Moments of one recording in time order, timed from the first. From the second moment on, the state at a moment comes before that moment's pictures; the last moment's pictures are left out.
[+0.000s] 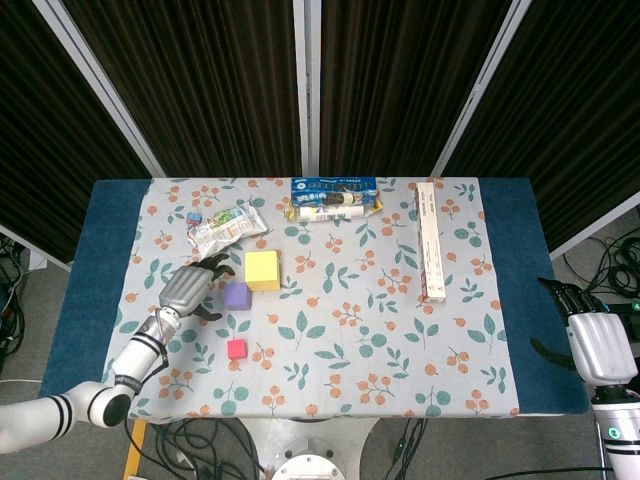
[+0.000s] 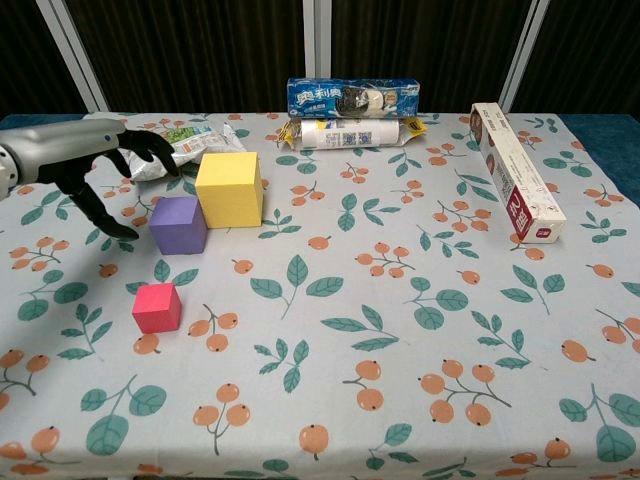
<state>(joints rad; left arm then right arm) -0.70 -1.49 -0.09 -1.40 1.11 0.88 0.07 0.14 -1.03 0.08 -1.67 -1.52 1.44 0.01</state>
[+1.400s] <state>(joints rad) -0.64 -1.53 -0.15 -1.51 1.08 0.99 0.12 0.13 -1.03 0.07 -1.67 -1.53 1.45 0.02</state>
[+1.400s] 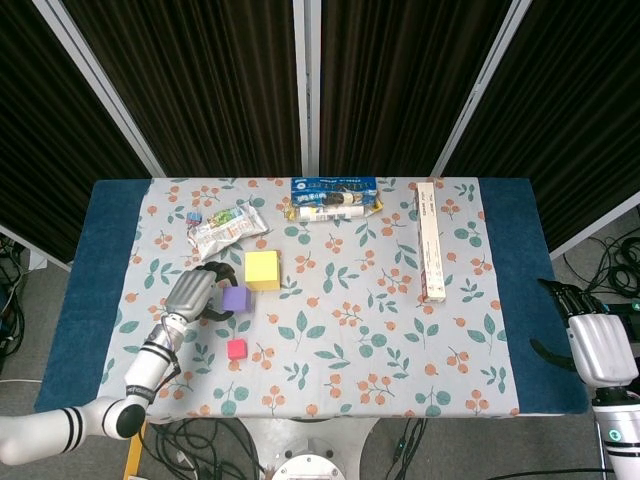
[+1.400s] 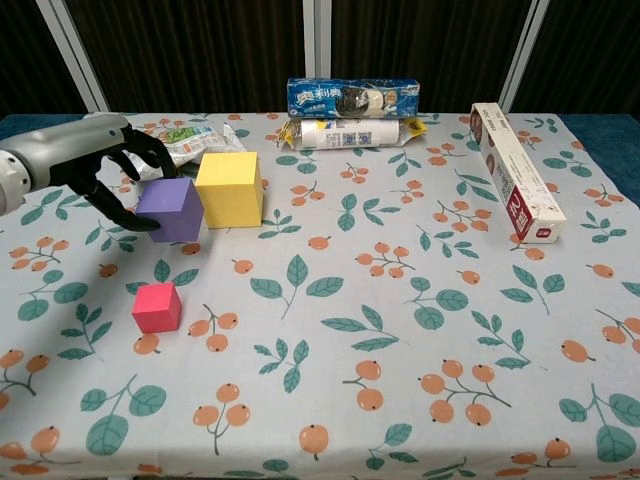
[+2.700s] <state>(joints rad) -0.68 -1.67 -0.14 -1.48 1.14 1.06 0.35 0.11 -1.02 0.06 -1.66 -1.55 1.49 0.05</state>
